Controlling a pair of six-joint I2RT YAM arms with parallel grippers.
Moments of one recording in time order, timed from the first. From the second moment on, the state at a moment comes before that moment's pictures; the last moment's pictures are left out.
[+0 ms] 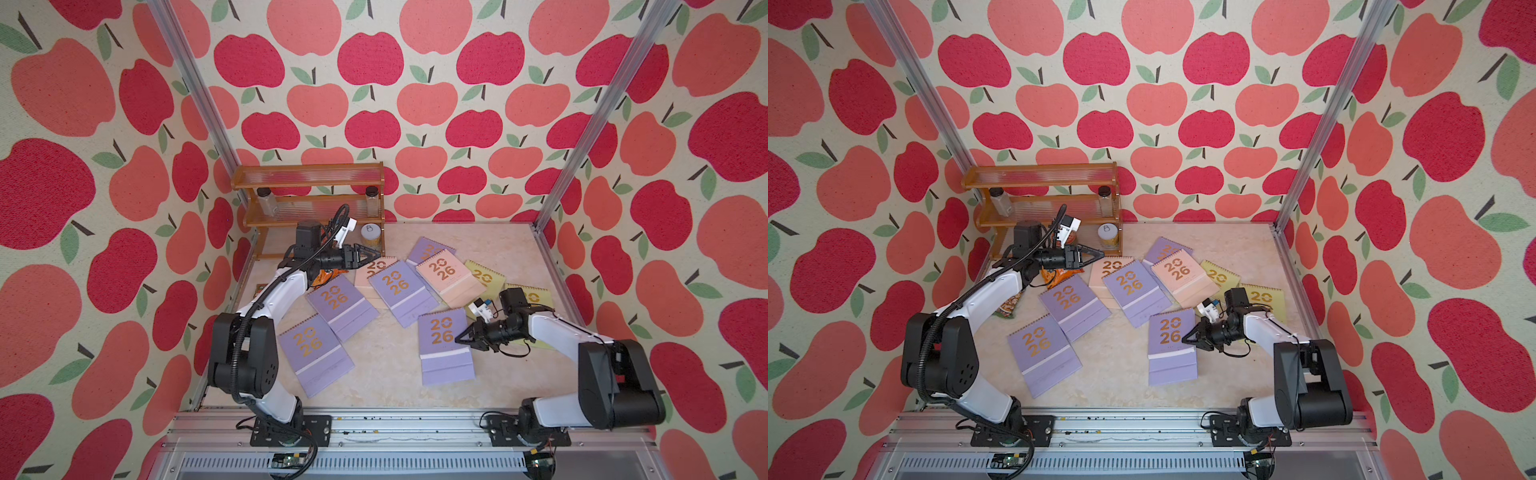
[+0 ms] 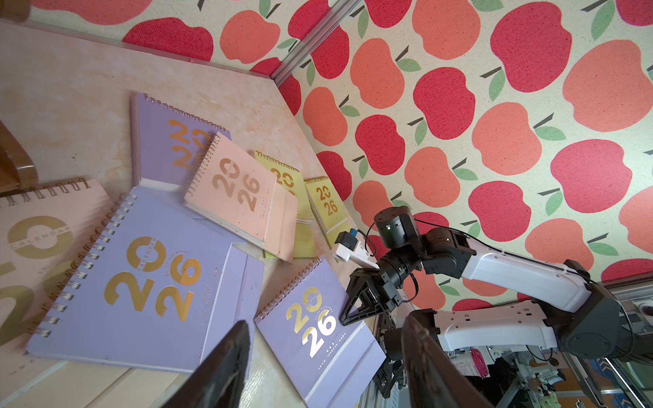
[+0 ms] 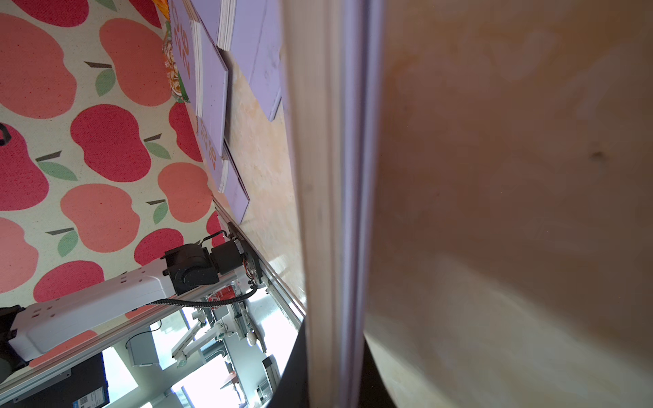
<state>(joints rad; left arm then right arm) -0.16 1.61 1.18 -0.07 1.10 -0.43 0.19 1.43 0.64 -0.60 -0.89 0.28</state>
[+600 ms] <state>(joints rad) -0.17 1.63 1.18 -0.07 1.10 -0.43 0.23 1.45 0.56 -0.42 -0.92 0.35</state>
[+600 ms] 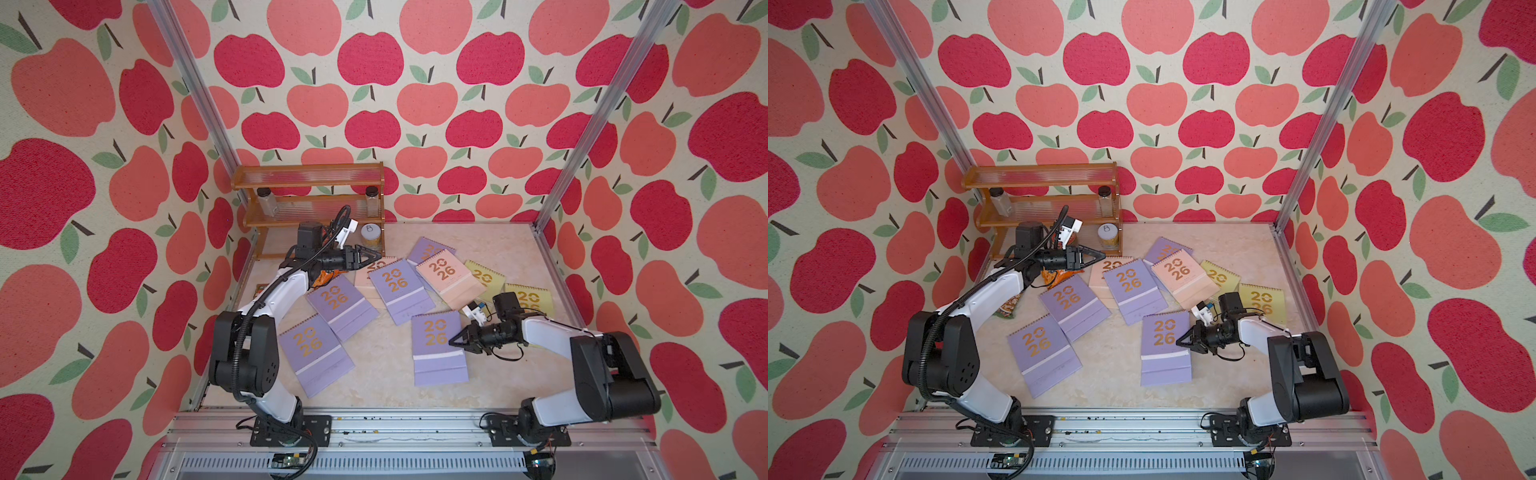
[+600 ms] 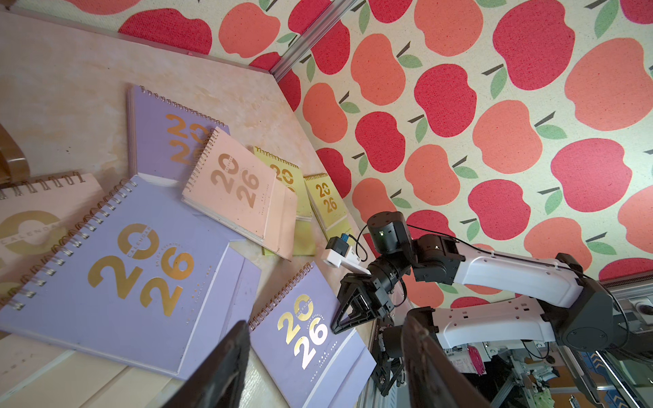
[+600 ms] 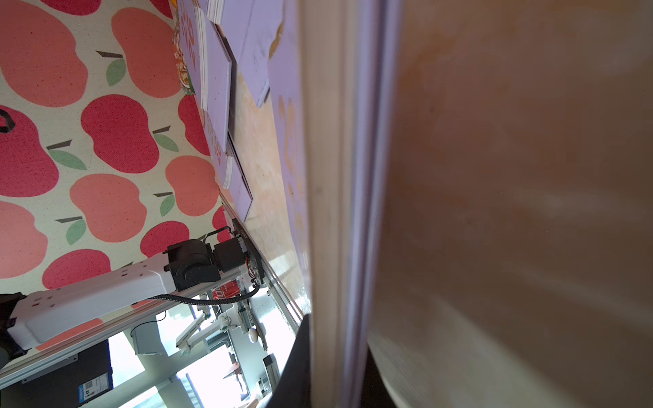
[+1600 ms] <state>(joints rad) -0.19 1.65 1.18 -0.07 1.10 -0.44 0.27 1.30 0.56 -0.60 -0.45 0.45</state>
